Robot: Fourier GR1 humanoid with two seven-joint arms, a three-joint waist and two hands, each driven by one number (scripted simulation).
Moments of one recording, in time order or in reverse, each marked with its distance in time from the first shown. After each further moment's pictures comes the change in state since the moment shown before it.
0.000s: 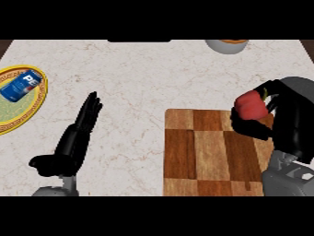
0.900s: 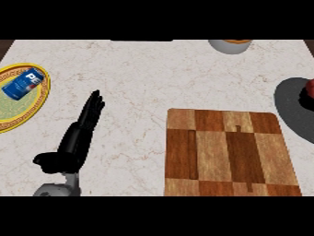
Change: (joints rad) left arm -0.023 -0.011 0.007 0.031 -0.006 -0.013 -0.021; right arm -0.130 -0.285 -0.439 0.596 -0.212 -0.490 -0.402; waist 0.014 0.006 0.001
